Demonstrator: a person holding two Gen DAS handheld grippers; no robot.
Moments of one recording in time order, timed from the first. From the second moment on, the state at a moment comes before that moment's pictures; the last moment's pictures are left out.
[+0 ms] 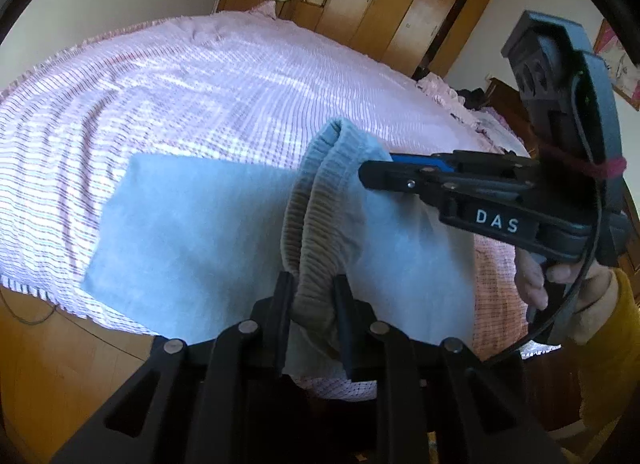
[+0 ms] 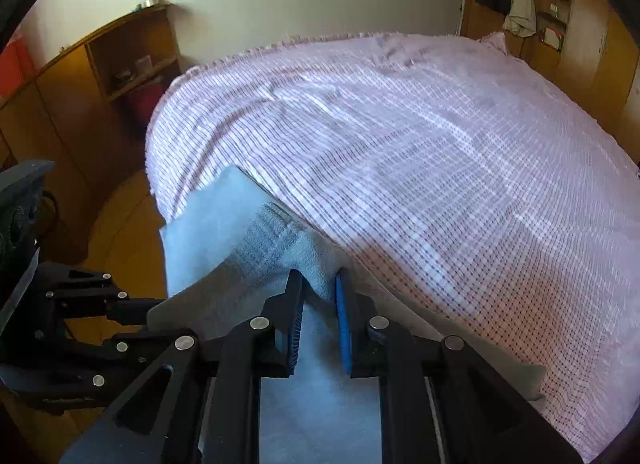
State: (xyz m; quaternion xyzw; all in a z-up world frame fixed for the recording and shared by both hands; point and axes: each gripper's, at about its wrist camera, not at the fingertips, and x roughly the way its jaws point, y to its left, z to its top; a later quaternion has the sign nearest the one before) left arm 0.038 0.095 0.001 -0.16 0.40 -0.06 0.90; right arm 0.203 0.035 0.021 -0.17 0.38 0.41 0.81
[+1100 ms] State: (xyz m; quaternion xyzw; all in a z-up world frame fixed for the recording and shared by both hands) left arm 0.053 0.233 -0.048 -0.19 0.43 0.04 0.88; right arm 0.238 0.187 -0.033 -0.17 0.43 0.43 0.77
